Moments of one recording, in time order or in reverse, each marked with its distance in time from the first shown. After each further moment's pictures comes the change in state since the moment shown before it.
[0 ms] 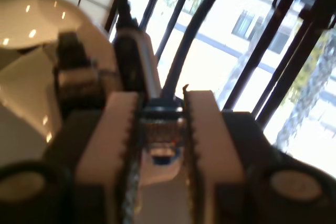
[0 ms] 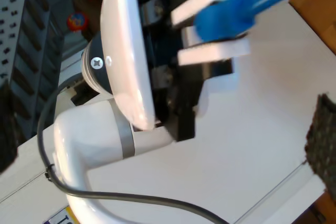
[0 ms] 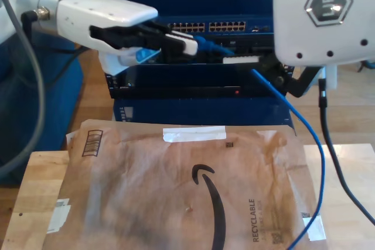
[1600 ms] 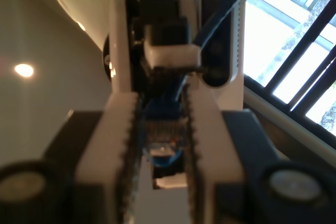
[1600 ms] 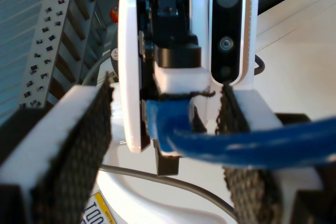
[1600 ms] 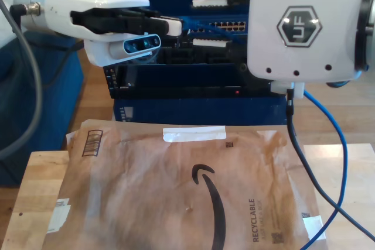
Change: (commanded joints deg) left arm 0.8 2.8 -0.6 -4.7 7.6 -5.0; right arm 10.4 -1.8 6.8 0.8 -16.6 -0.4
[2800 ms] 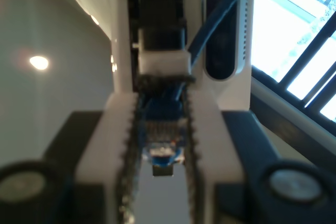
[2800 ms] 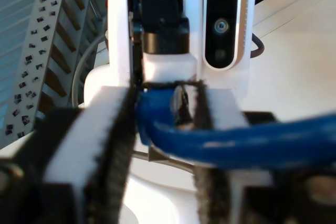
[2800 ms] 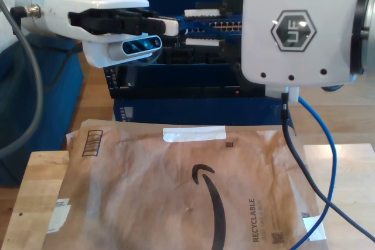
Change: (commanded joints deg) left arm -0.1 0.4 0.2 -1.1 1.9 0.0; right arm 1.5 0.0 0.2 0.2 0.1 0.0
